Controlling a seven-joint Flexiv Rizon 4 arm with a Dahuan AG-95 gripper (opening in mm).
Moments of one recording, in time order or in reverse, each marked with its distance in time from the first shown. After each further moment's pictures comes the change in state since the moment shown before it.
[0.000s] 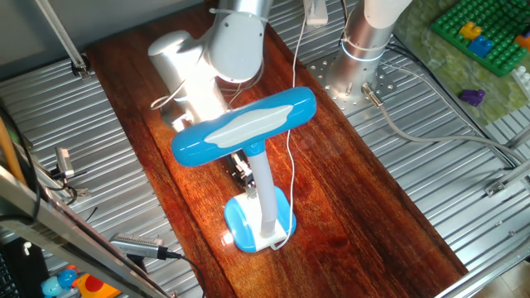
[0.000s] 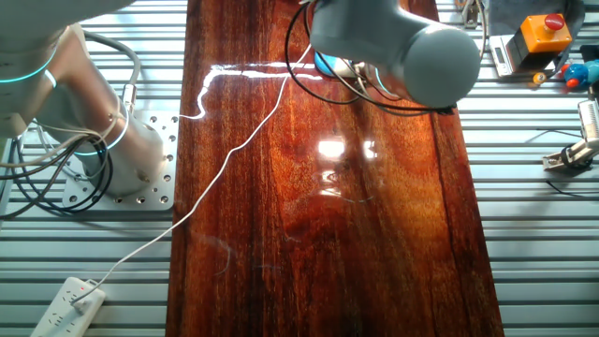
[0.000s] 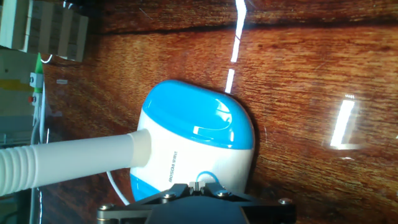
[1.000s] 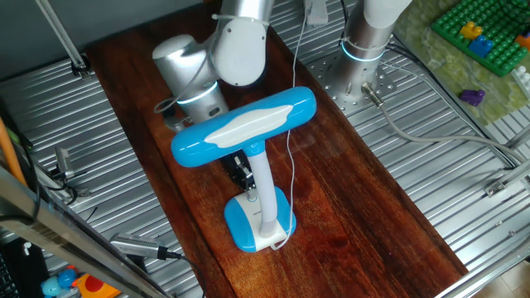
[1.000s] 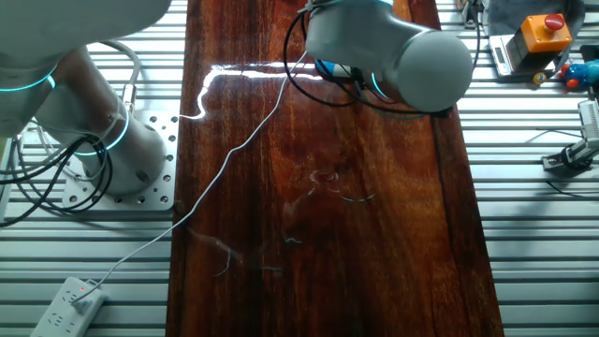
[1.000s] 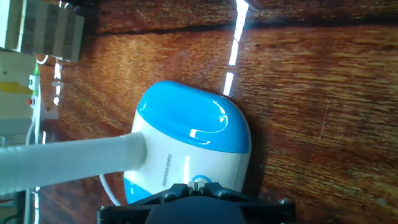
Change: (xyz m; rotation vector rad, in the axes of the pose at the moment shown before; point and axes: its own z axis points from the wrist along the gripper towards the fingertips) arm -0.004 0.002 -0.002 -0.015 -0.004 0.009
